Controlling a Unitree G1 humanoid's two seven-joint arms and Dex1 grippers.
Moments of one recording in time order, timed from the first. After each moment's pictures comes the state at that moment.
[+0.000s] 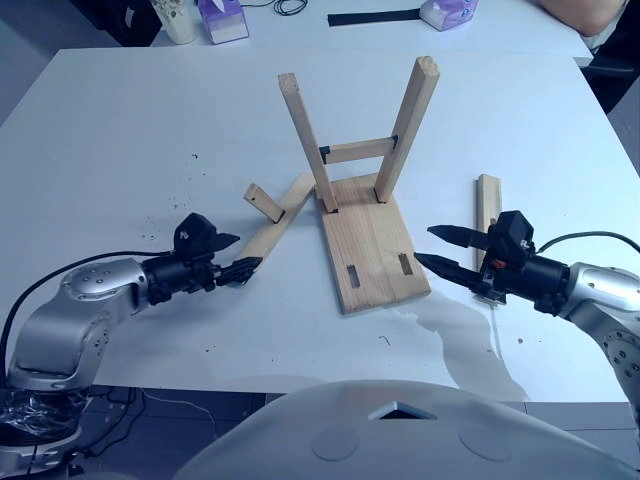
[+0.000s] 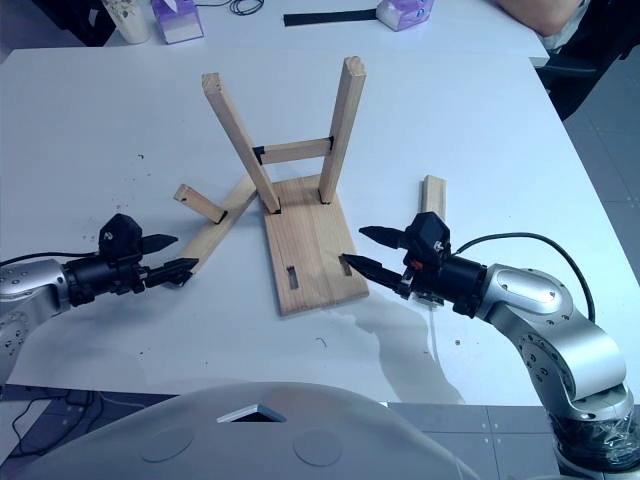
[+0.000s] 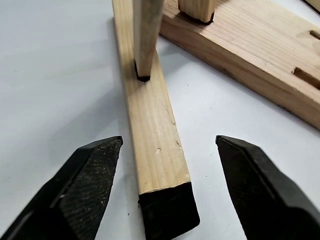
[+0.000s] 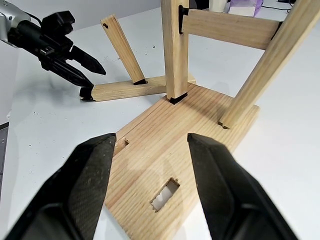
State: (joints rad) left arm 0.24 0.82 0.13 -0.45 -0.52 0.75 -0.74; right arm 0.27 -0.74 -0.12 -0.68 0.68 0.63 0.77
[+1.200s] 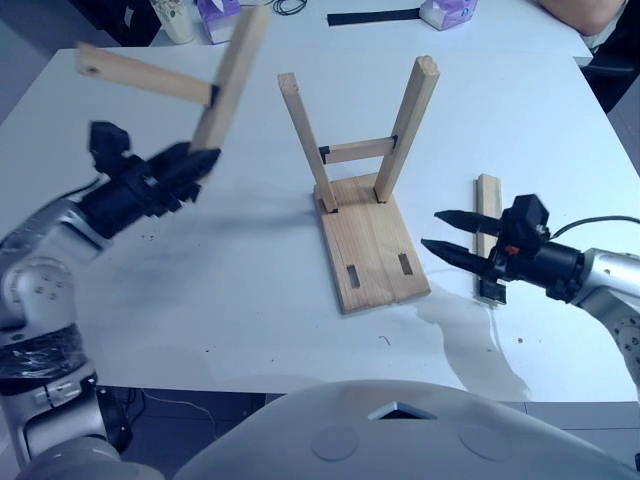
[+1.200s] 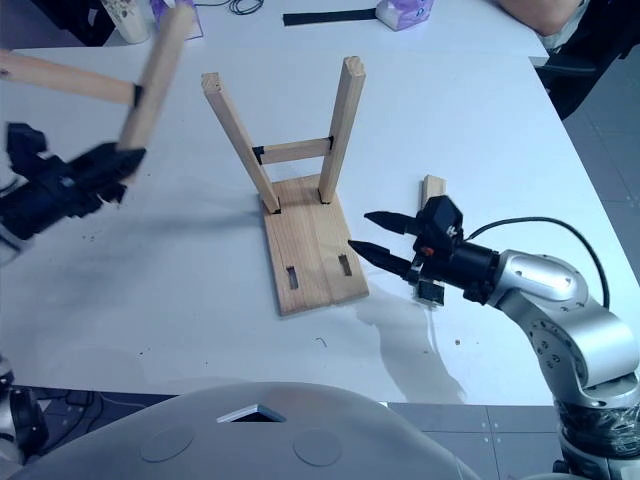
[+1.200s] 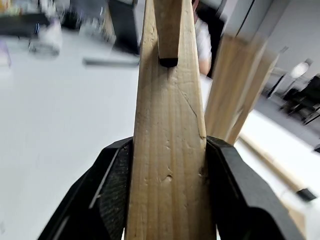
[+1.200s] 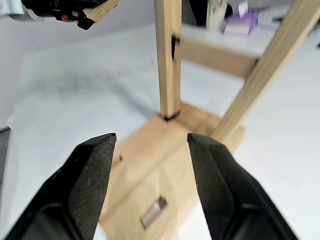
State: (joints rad) left arm -0.12 0.72 0.52 -0.24 -0.94 0.83 -0.79; right arm 0.18 -0.75 -0.21 -0.65 0.79 0.65 0.81
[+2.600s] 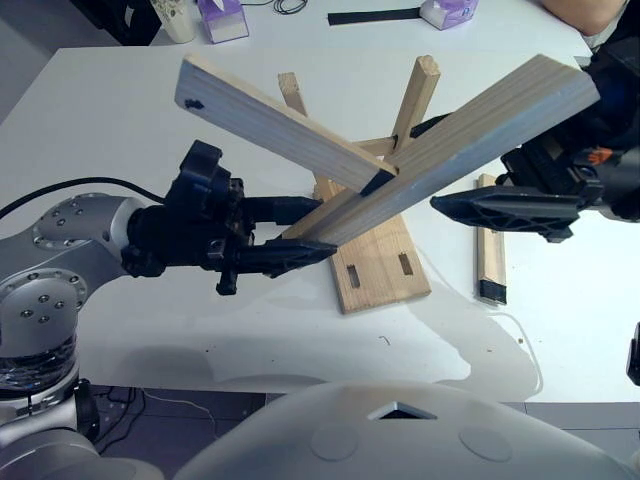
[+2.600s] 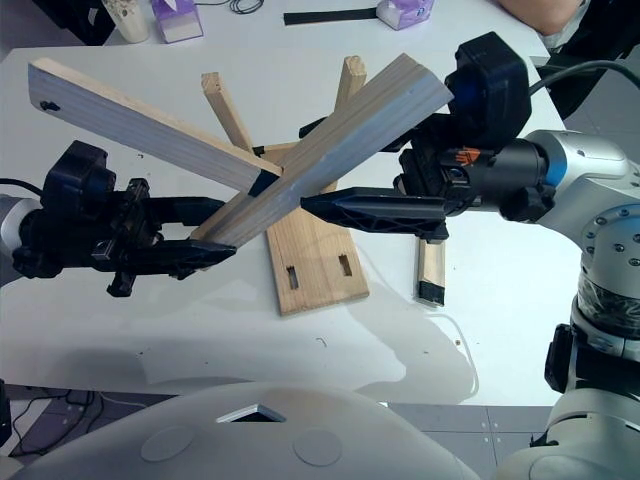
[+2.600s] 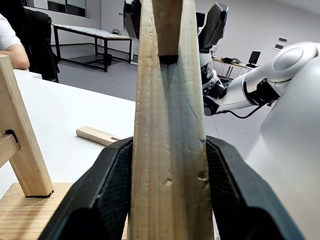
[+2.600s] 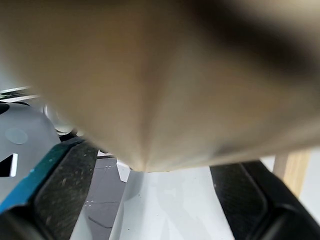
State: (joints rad) left arm -0.14 0.85 0.25 -0.67 -1.30 0.88 -0.91; right arm -0.44 -0.83 -0.18 -0.51 1.45 0.91 0.83
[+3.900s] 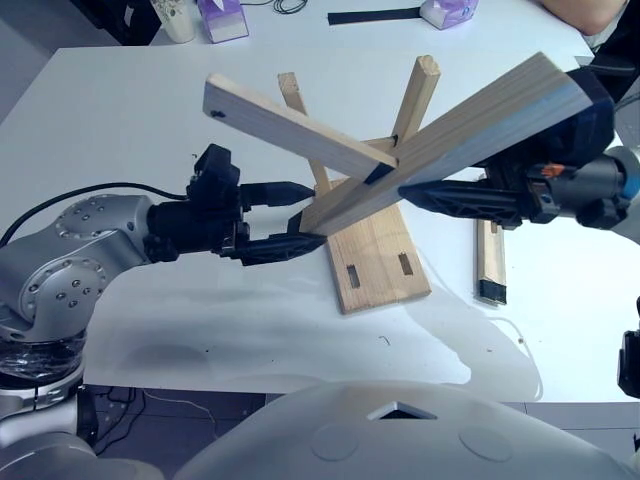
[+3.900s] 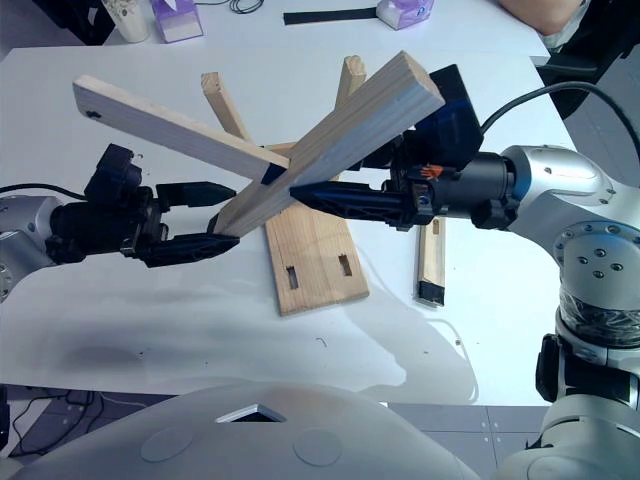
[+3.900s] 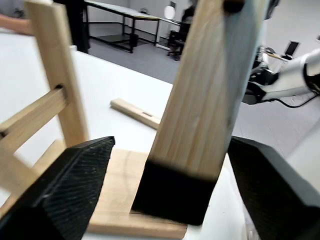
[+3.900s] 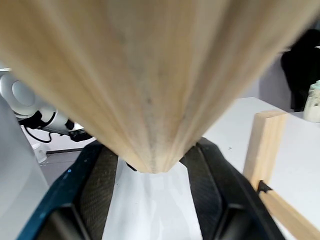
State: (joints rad) left arm -0.08 0.86 0.21 -0.50 -1.09 0.83 -0.91; right arm -0.37 -0.81 -0.17 -0.56 1.28 0.86 0.81
